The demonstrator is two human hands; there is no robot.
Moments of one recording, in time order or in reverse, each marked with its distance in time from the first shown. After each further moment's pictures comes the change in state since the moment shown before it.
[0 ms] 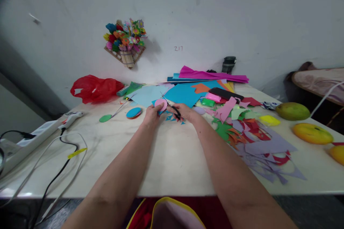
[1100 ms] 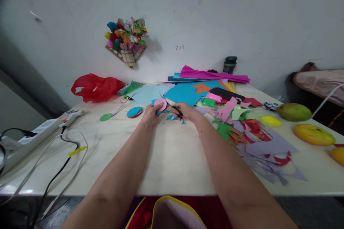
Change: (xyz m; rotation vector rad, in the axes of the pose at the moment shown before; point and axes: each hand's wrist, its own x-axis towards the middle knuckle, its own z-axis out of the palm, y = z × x) left_hand 0.003 0.009 -0.008 0.009 -0.097 -0.041; right_hand 0.005 0.008 -0.006 0.011 -0.051 -0.014
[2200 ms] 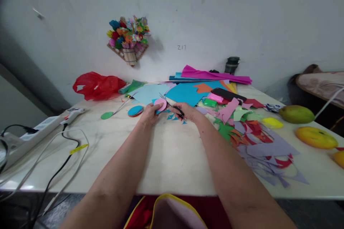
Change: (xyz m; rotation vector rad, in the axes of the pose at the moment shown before) left_hand -0.001 0.005 -0.010 0.022 -0.073 -0.060; right_hand -0.001 0.000 -0.001 -0.003 -0.061 -0.002
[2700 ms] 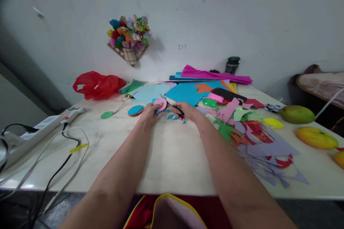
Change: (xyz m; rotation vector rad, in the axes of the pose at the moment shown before) left_hand 0.001 0.002 0.000 0.020 0.029 0.001; right_hand 0.001 -0.001 0.002 0.079 0.031 0.017
